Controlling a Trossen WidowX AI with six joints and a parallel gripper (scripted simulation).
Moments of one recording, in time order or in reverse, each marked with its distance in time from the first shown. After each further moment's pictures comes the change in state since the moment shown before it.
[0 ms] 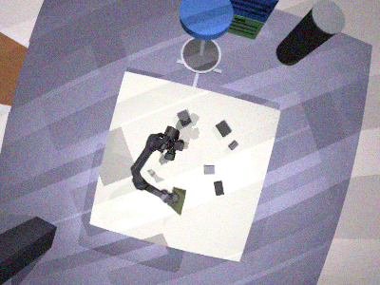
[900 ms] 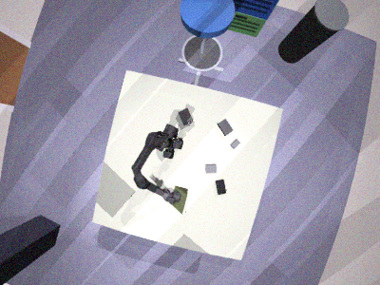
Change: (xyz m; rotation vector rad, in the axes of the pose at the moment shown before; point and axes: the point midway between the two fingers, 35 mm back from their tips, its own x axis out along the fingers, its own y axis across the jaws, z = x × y) arm -0.006 0.000 -0.020 0.001 0.061 0.003
